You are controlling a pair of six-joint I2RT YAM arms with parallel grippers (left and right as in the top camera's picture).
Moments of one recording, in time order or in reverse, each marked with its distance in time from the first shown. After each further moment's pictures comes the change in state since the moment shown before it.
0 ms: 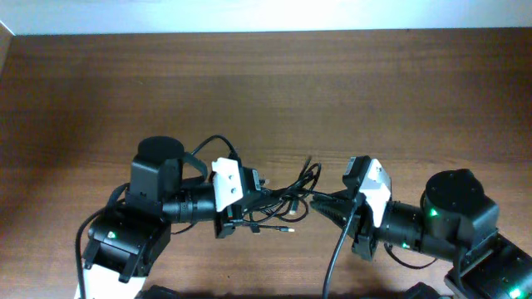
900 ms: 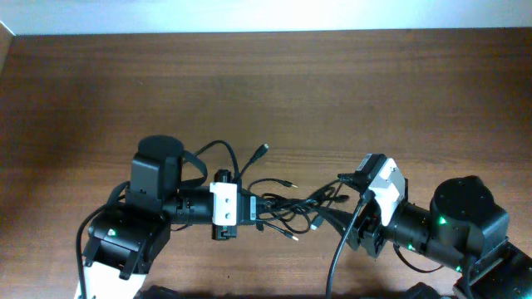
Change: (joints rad) left arm 0.011 0.007 -0.002 -0.032 0.119 0.331; right arm -0.002 -0.027 0.010 -0.051 0.154 -0.017
